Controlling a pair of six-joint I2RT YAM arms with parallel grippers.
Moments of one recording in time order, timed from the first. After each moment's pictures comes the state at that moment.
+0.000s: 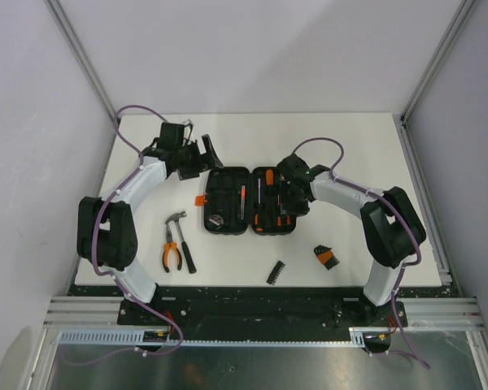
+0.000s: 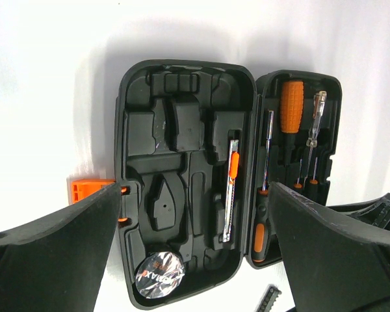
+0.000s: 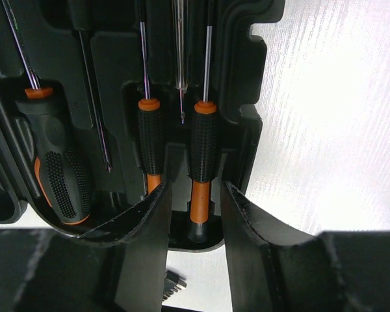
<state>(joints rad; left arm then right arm) -0.21 1.69 1.29 -0.43 0.27 -0.49 0.58 1.80 1.24 -0.65 0.04 0.57</state>
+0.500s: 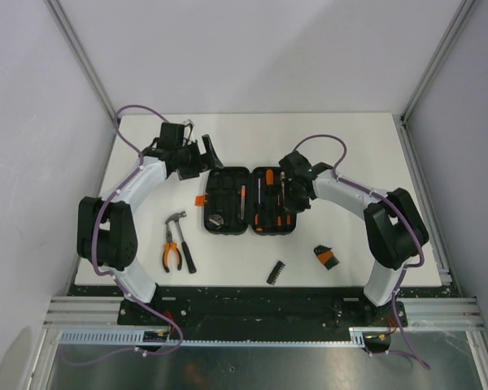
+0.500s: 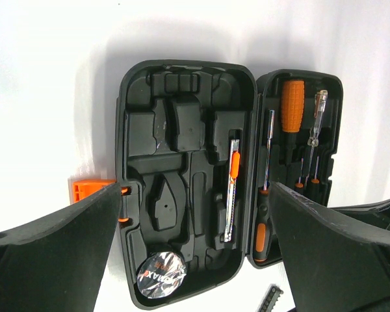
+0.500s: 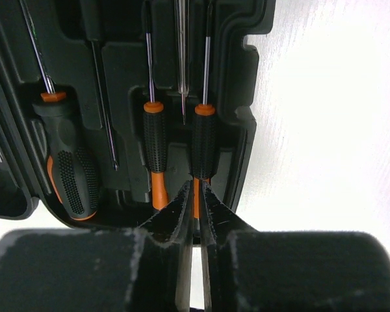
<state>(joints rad) -0.21 1.69 1.29 -0.43 0.27 -0.48 0.58 1.78 1.26 -0.65 0.04 0.57</state>
